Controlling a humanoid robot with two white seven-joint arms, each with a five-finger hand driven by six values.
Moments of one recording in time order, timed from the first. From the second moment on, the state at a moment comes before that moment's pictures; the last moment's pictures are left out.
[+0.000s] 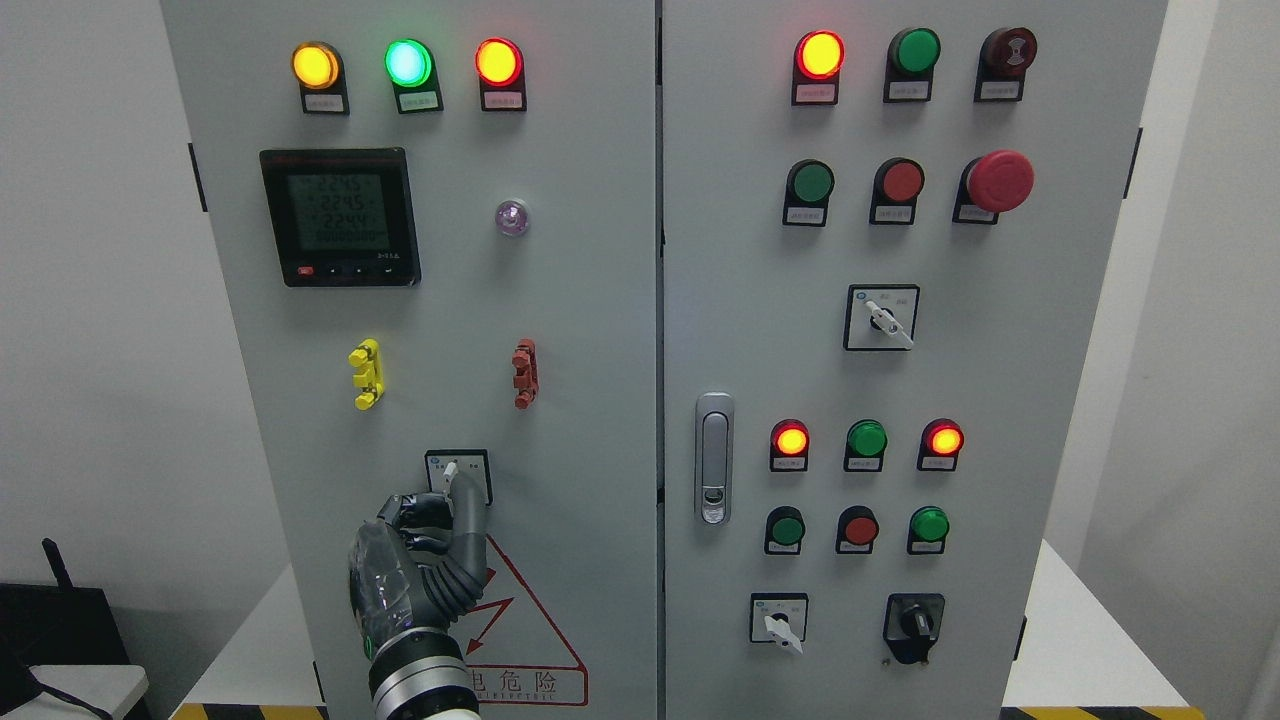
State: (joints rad) left arm -0.50 -0.12 -0.22 -1.83 -0.20 0.68 0.65; right arm 0.08 0.12 0.06 -0.13 0.00 0.09 0.12
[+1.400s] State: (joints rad) left arm -0.51 -0.12 -0.23 -1.82 -0.20 0.69 0.64; right arm 0.08 0.12 0.06 -0.14 0.00 0.09 0.12
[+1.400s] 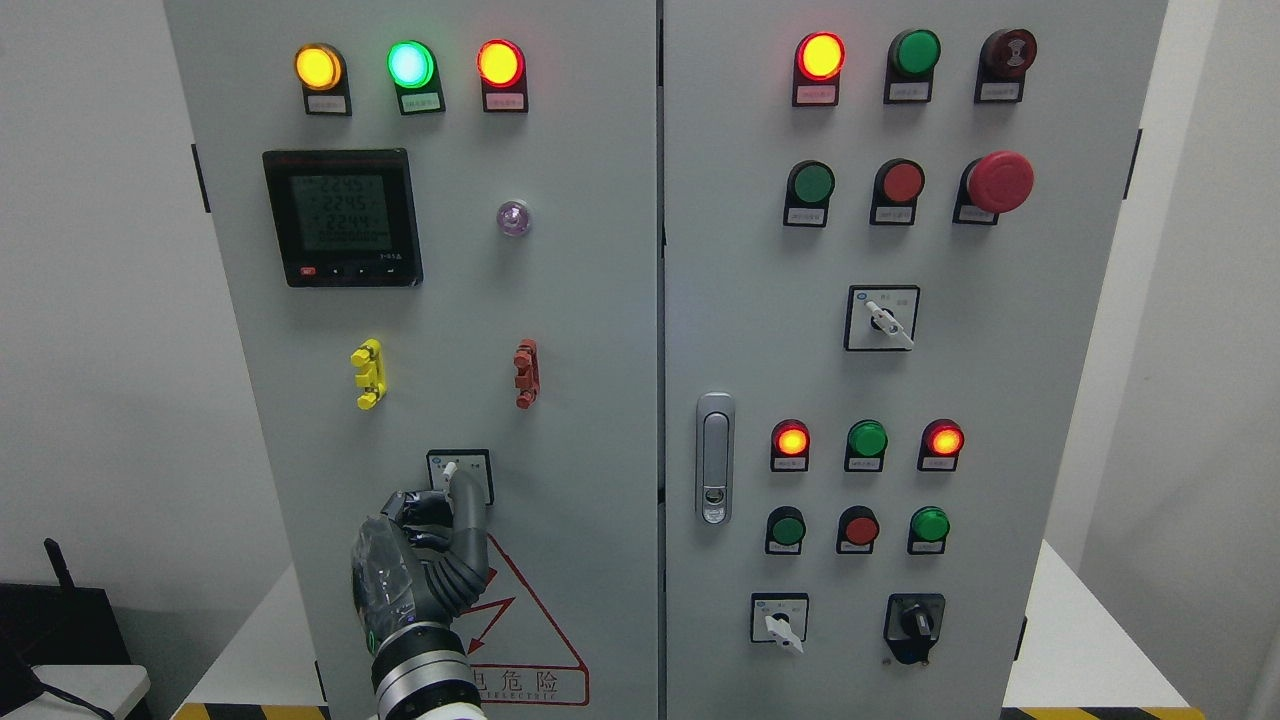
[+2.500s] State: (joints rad) left arm -0.51 -0.12 -0.23 -1.82 -0.20 0.70 0.64; right arm 0.08 0.12 0.06 -0.14 0.00 0.09 0.12
